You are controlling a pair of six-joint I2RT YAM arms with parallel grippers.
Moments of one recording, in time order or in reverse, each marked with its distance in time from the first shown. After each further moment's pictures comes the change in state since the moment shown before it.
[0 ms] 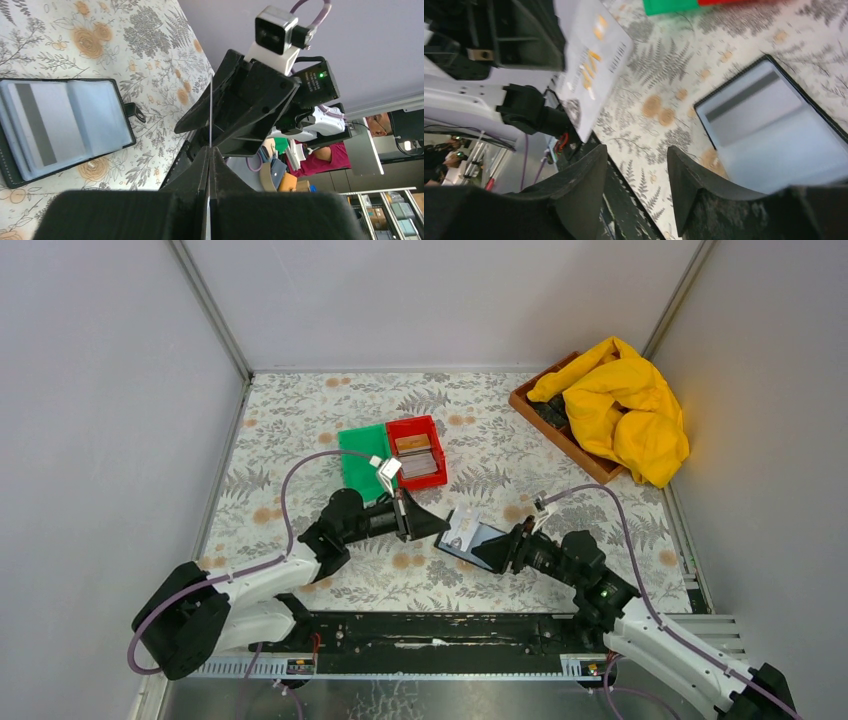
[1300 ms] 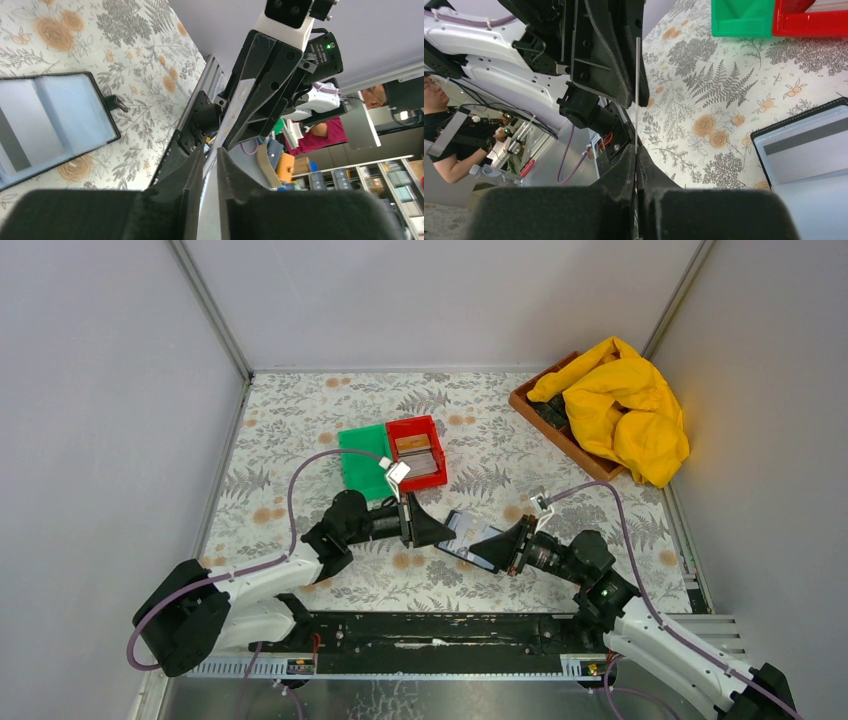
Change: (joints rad) left arm -0.047 0.006 0.013 0.031 0.053 0.020; right arm 0.000 0.015 0.016 0.215 -0.146 0.059
